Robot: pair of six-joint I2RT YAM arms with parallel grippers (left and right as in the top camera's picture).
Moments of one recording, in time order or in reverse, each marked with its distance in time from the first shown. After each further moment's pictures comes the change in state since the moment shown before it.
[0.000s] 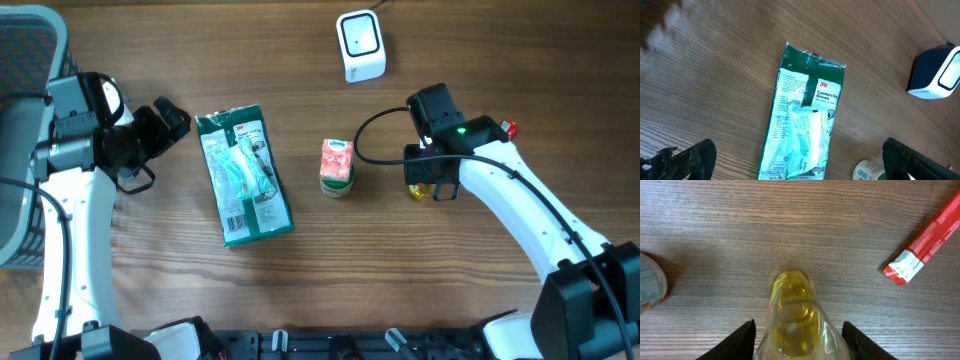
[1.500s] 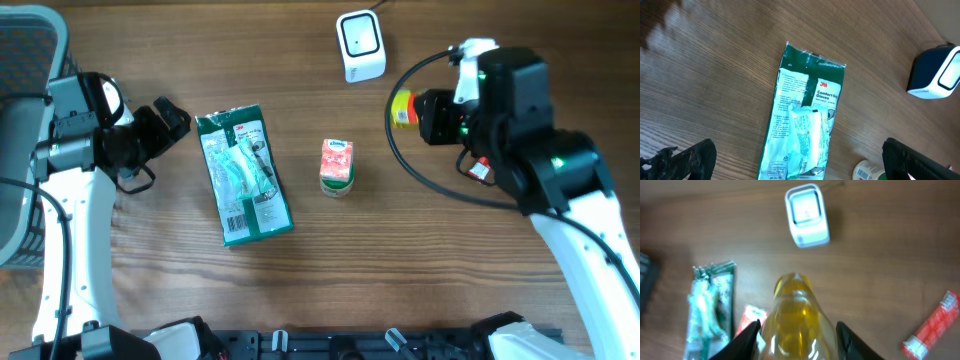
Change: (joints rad) left arm 0.000 0.000 0.000 0.001 0.000 0.000; right arm -0.033 -0.323 0.248 0.105 -0.222 -0.038
